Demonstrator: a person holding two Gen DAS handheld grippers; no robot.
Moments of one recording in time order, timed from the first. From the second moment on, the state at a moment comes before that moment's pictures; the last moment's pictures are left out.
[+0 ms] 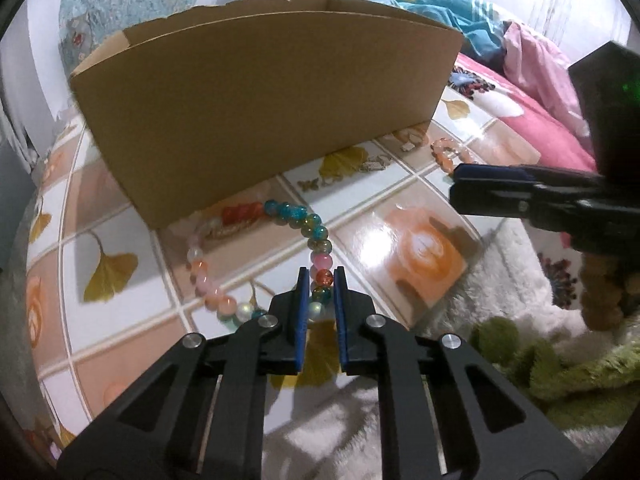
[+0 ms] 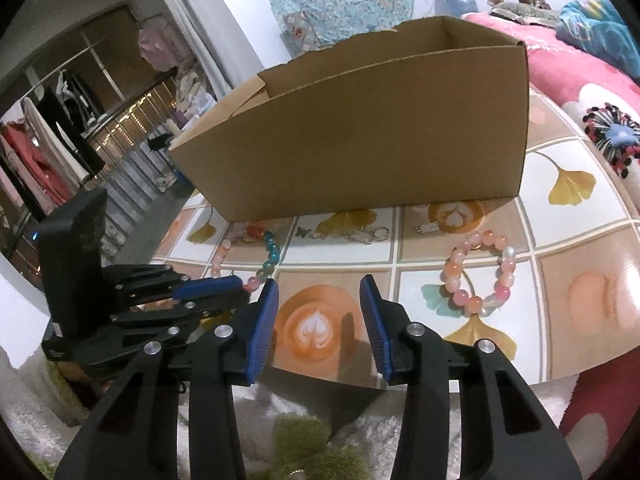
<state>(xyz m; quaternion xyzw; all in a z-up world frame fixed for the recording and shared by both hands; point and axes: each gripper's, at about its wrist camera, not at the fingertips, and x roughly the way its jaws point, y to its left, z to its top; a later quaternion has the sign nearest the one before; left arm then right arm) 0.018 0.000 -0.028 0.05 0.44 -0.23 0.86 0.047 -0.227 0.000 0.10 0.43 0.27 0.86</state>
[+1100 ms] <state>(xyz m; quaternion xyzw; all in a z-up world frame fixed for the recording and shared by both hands) 0.063 0.055 -0.024 -0.04 0.47 -0.11 0.88 0.090 -0.159 -0.010 0.06 0.45 0.29 0.85</state>
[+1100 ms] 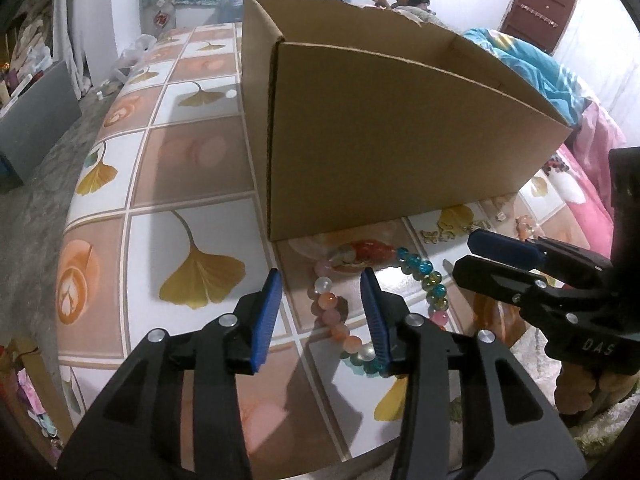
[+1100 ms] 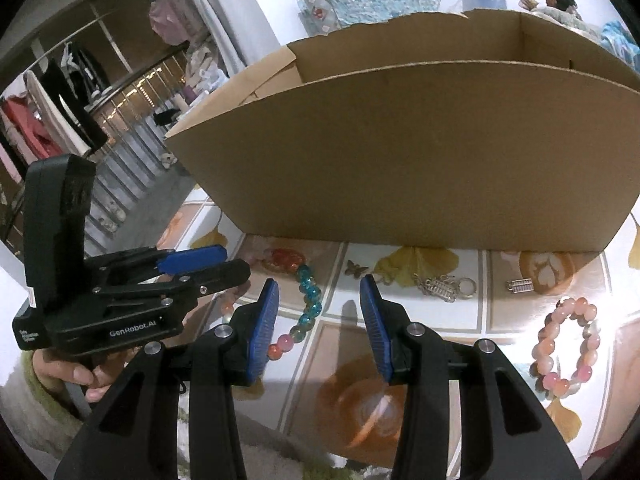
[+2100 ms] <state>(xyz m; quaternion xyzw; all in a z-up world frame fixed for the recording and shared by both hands) 0.066 0.054 -0.028 -0.02 0.47 -0.11 0.88 0.096 -0.140 -0.024 0.03 0.46 0.27 0.85</state>
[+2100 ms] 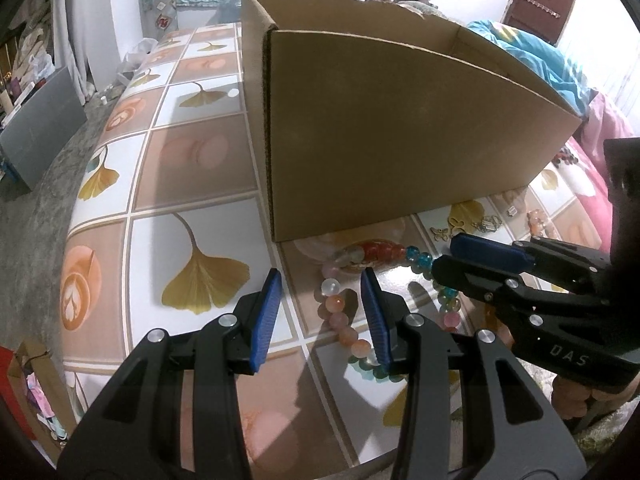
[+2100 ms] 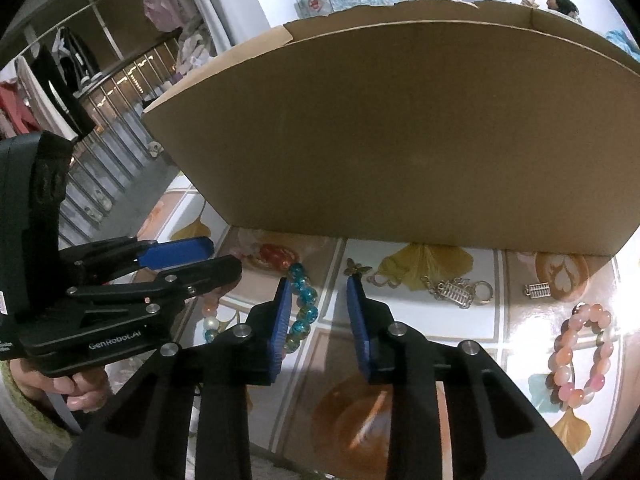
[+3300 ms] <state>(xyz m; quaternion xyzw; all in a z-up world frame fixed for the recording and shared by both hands) 0.055 0.068 -0.016 -0.04 0.44 -0.12 0.89 0.096 -0.143 -0.027 0.01 0.46 0.27 0.85</state>
